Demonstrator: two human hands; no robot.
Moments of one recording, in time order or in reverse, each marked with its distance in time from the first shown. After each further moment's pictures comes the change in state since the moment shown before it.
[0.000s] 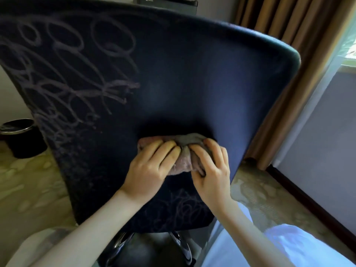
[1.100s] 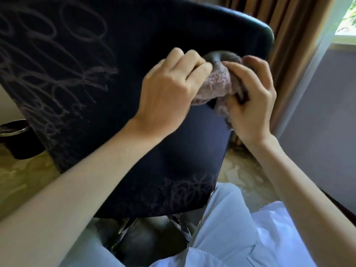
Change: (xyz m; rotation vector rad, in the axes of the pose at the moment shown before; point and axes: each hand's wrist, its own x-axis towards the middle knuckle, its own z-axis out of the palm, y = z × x) left_hand 0.139 0.039 -0.048 0.041 0.184 0.080; right_hand 0.098 0.030 -0.089 0.100 0.215 -0.131
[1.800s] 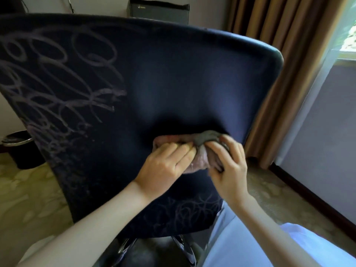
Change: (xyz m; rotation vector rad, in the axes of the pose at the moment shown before) left_hand -0.115 -0.006 0.045 -0.073 -0.127 0.120; right_hand -0.100 0.007 0.039 -0.079 -0.158 0.107
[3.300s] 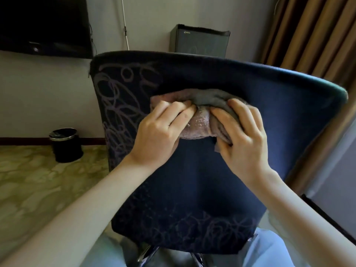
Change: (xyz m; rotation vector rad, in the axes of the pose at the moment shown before) left_hand 0.022 -0.110 -0.109 0.096 0.110 -0.233; right_hand 0.115 -0.111 0.025 -0.062 0.075 -0.410
